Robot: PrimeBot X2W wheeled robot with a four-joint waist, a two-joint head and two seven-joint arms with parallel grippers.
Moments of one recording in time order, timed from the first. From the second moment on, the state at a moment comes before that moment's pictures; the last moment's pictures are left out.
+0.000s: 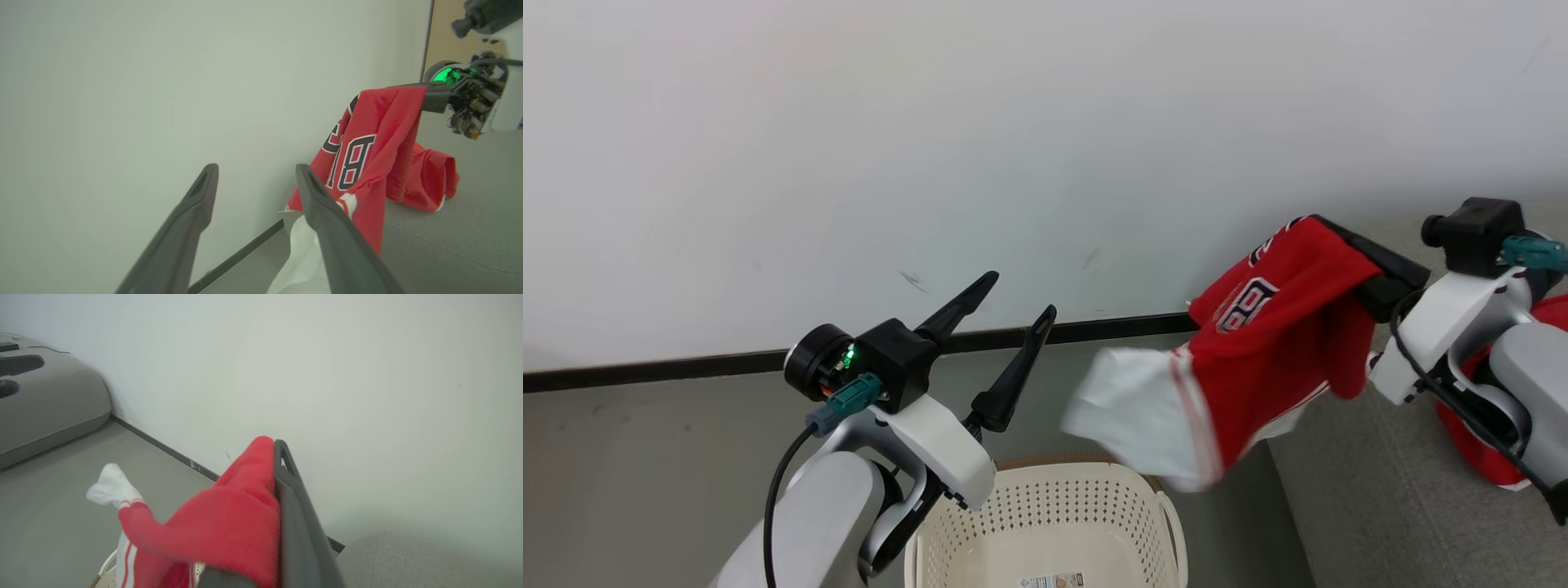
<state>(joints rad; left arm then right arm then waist) -0.46 0.15 -0.56 0.10 -0.44 -0.05 -0.05 -0.75 -0.56 0.90 0.33 0.73 0.13 -0.25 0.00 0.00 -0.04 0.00</state>
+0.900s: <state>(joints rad) -0.38 0.09 -0.70 0.15 -0.45 -0.09 -0.15 -0.56 -0.73 0.56 0.27 0.68 0.13 -0.25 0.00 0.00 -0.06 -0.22</state>
